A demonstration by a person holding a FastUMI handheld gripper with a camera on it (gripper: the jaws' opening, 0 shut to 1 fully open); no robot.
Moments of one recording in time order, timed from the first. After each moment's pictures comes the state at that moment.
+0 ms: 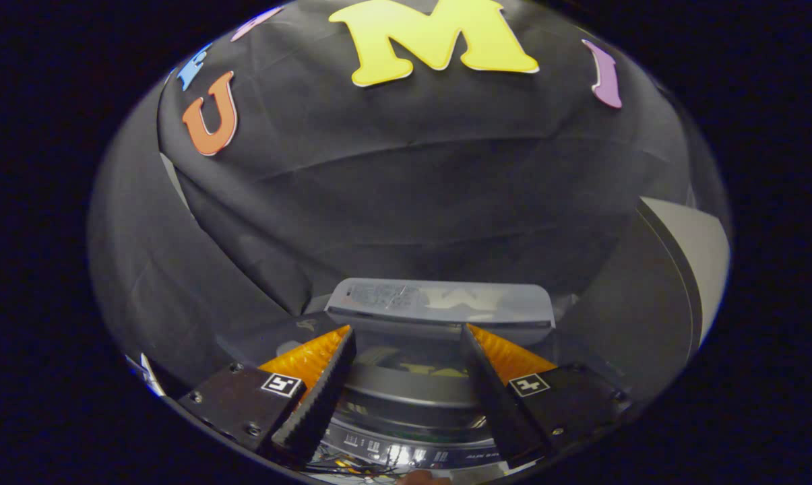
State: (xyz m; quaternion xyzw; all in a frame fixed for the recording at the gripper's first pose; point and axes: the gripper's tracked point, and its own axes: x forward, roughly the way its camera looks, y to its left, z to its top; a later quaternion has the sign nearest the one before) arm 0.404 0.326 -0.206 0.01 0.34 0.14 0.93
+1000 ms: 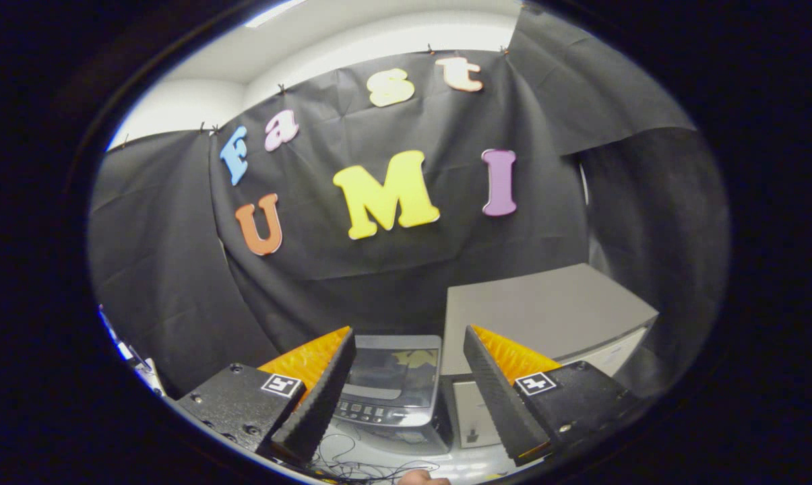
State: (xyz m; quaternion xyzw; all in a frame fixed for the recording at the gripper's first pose) arm 0.132 0.076 -0.004 0.05 0.08 0.13 0.99
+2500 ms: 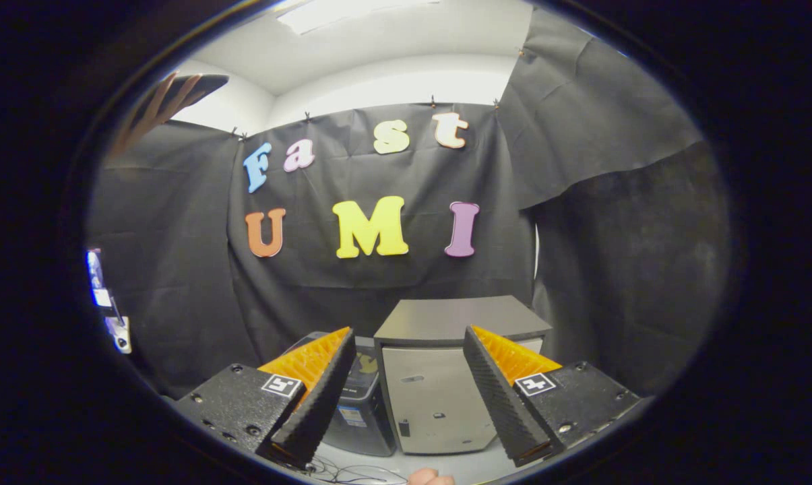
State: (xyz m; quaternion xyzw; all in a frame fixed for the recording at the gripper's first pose) arm -0.017 -0.040 -0.035 -0.01 -0.02 0.11 0.99
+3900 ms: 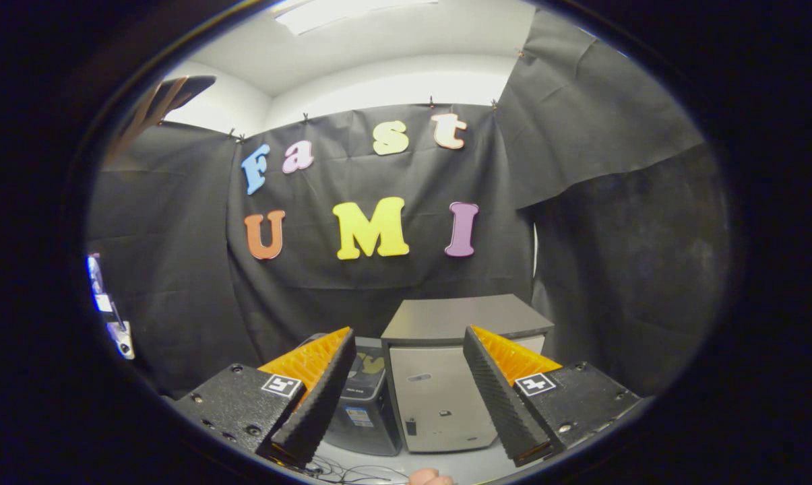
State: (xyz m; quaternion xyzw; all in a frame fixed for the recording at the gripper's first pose) arm -0.026 -0.032 -0.035 0.00 -0.02 0.11 0.99
